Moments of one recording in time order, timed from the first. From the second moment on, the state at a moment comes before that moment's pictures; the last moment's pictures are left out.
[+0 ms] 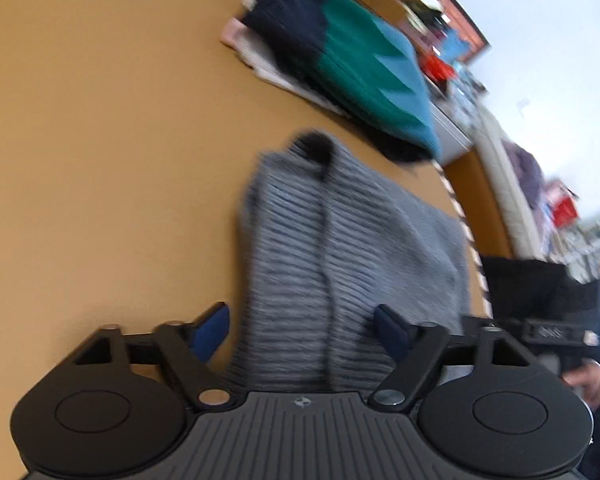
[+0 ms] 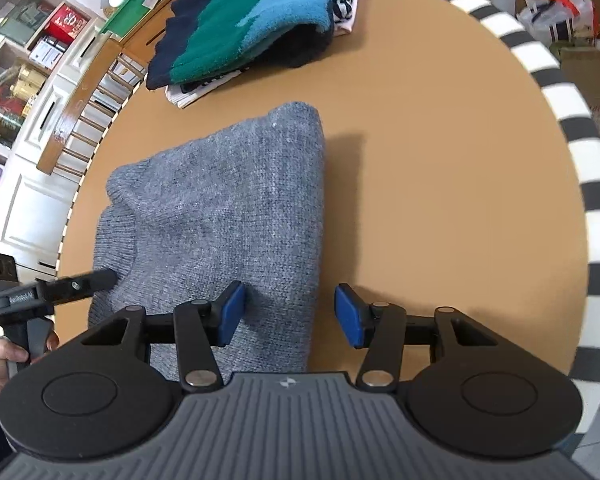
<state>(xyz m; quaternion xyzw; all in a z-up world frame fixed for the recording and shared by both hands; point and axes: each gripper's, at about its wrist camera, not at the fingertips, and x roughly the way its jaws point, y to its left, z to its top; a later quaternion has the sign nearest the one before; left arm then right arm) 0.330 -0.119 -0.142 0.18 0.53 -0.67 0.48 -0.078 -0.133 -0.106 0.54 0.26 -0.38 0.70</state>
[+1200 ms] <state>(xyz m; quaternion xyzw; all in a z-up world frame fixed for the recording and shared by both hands) 0.322 -0.209 0.036 0.07 0.43 -0.72 0.53 -0.084 -0.258 0.050 0.44 0.15 -0.34 0.82</state>
